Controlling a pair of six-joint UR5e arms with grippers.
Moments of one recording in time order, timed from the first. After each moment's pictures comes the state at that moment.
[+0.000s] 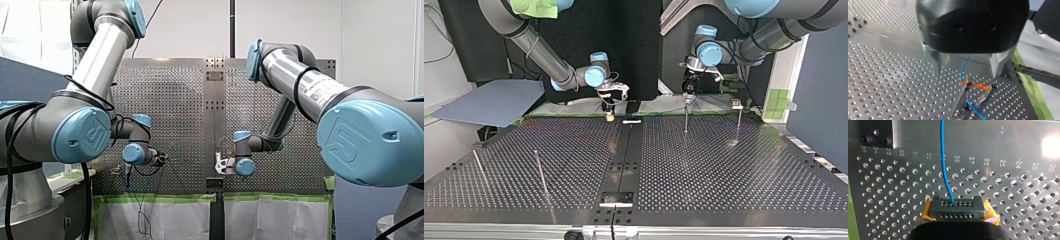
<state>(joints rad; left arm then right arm) -0.10 -2.16 -2.15 -2.22 -1.49 -1.65 2.17 -0.51 1.32 -0.66 1.67 1.53</state>
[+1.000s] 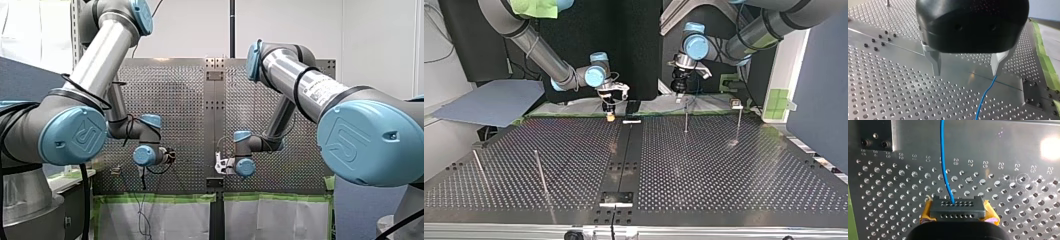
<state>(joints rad) -0.23 -2.16 -2.14 -2.13 -1.61 -1.87 2.17 -0.51 1.32 -0.67 1.66 1.53</state>
